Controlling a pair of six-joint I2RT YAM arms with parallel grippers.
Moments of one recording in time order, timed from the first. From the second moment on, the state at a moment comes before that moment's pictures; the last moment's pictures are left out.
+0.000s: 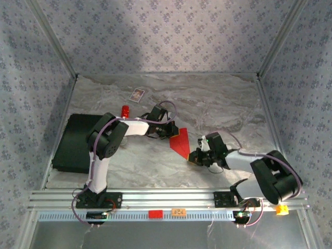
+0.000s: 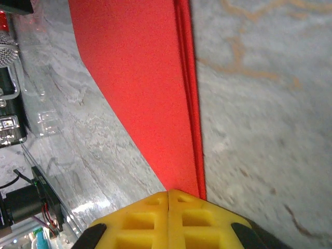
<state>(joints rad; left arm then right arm) -0.67 2.07 1.17 0.03 0.55 -0.86 0.47 1.31 0.28 0.11 -0.59 0.78</state>
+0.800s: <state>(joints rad) -0.67 2.06 1.16 0.04 0.55 -0.88 0.45 1.08 0.32 -0.14 -0.48 0.84</state>
